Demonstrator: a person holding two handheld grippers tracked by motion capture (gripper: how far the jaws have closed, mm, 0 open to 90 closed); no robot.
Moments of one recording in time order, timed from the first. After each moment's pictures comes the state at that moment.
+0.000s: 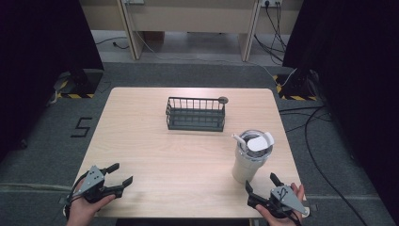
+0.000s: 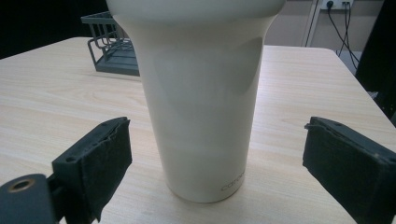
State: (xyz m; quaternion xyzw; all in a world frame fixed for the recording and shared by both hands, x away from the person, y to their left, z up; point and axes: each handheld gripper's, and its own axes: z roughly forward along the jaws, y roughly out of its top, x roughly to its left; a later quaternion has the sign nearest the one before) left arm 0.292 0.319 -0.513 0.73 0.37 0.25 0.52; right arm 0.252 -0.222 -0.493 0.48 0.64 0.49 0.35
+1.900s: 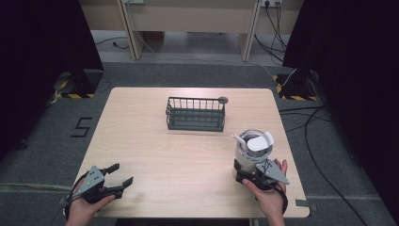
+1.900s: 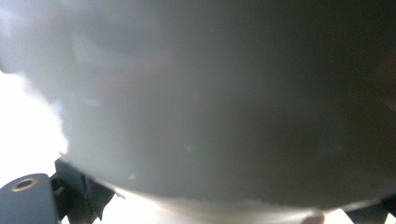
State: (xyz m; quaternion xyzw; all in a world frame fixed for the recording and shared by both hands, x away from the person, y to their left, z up) left arm 0.292 0.319 -0.513 0.74 0.36 0.25 0.52; right arm 0.322 -0.196 -0.487 0.45 0.65 0.51 0.35
